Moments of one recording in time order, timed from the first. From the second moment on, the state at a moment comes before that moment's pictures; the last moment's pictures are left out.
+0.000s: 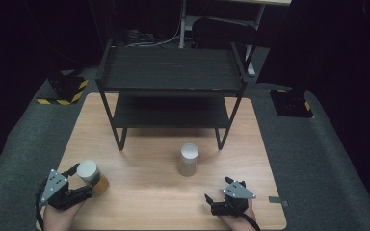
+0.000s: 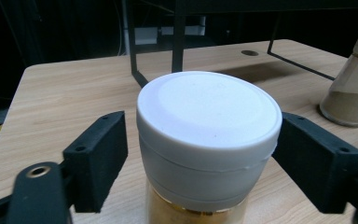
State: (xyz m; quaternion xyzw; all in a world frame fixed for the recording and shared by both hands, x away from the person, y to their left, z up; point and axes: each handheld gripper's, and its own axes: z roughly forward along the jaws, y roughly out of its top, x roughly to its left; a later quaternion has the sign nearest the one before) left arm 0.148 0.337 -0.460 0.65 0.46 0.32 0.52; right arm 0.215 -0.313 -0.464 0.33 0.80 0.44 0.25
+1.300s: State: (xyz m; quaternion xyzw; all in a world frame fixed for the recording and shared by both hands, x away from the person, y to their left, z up) left arm 0.146 0.323 -0.443 0.65 0.43 0.34 0.53; right arm 0.216 -0.316 -0.462 0.34 0.80 0.43 0.25
